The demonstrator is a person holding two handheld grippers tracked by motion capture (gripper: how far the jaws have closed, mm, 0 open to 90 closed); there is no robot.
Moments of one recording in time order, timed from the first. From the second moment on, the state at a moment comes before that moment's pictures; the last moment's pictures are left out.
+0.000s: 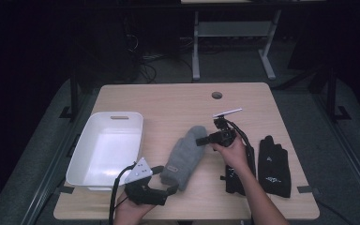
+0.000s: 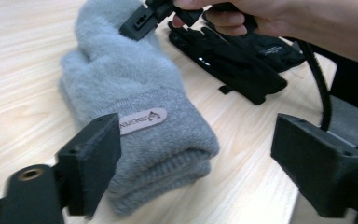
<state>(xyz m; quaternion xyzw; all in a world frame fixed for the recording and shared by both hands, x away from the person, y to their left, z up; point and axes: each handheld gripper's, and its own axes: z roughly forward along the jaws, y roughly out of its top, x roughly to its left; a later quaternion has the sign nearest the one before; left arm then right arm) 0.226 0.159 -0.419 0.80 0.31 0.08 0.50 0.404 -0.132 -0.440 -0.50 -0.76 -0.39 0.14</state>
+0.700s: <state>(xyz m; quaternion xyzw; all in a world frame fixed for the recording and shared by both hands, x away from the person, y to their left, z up) 0.287 0.133 -0.424 0.79 0.42 0.03 0.45 0.384 -0.177 -0.451 -0.51 -0.76 -0.40 0.11</state>
